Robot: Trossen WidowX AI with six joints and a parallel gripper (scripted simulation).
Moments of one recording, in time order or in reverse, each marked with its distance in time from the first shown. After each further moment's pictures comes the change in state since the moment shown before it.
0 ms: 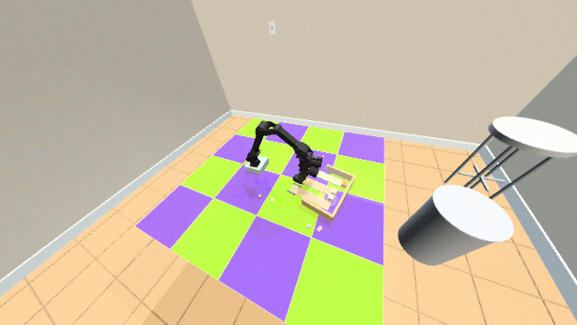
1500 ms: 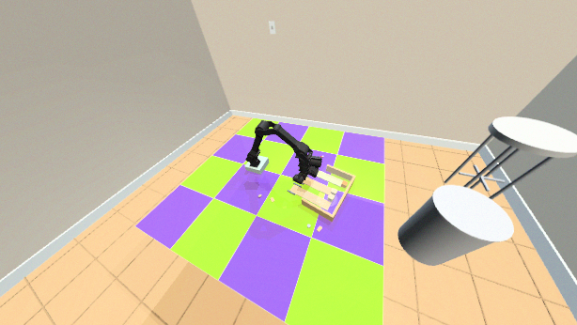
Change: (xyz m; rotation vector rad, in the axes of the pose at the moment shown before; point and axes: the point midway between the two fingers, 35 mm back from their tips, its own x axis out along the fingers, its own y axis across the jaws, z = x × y) arm 0.001 0.000 0.000 0.002 -0.012 0.003
